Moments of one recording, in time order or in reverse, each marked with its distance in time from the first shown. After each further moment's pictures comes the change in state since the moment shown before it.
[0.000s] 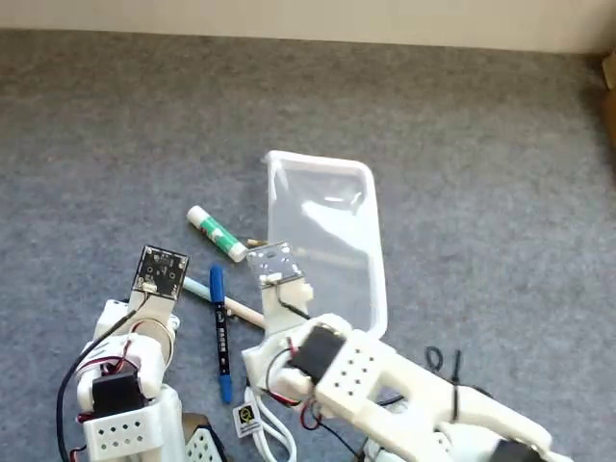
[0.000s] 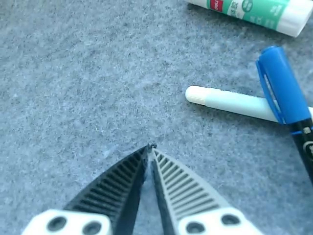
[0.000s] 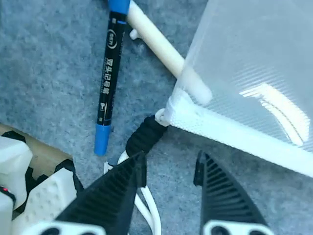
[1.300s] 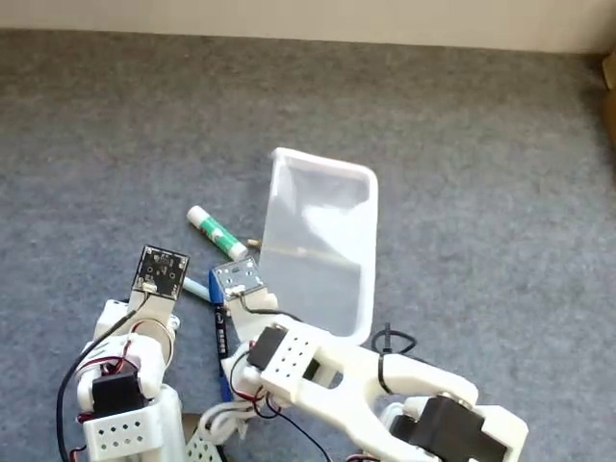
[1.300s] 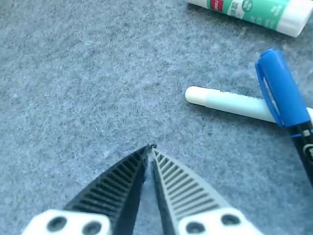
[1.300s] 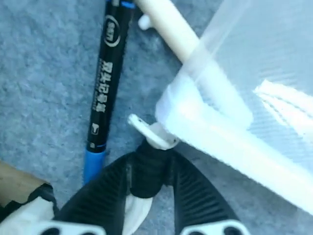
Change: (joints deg) left arm 0.0 0.0 0.0 0.0 0.0; right arm -3.3 23.5 -3.9 -10.6 1.8
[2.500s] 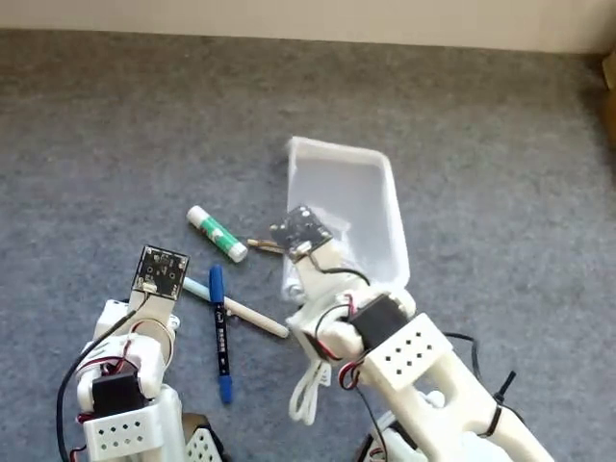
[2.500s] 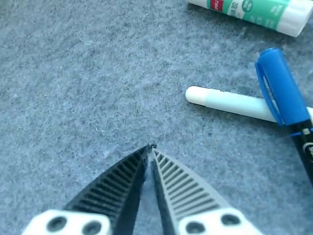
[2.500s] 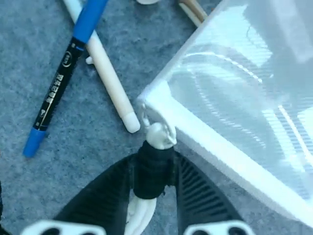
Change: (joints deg) left arm 0.0 0.0 0.0 0.0 0.0; right arm 25.4 -34.5 2.7 15.8 35.0
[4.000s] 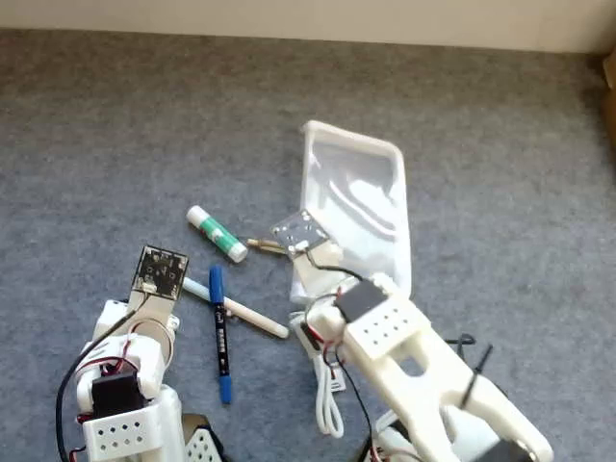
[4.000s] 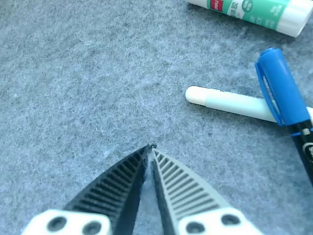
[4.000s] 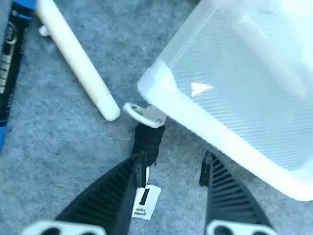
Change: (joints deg) left arm 0.0 0.0 0.0 0.0 0.0; right arm 1.6 15.6 0.0 -4.2 -1.2
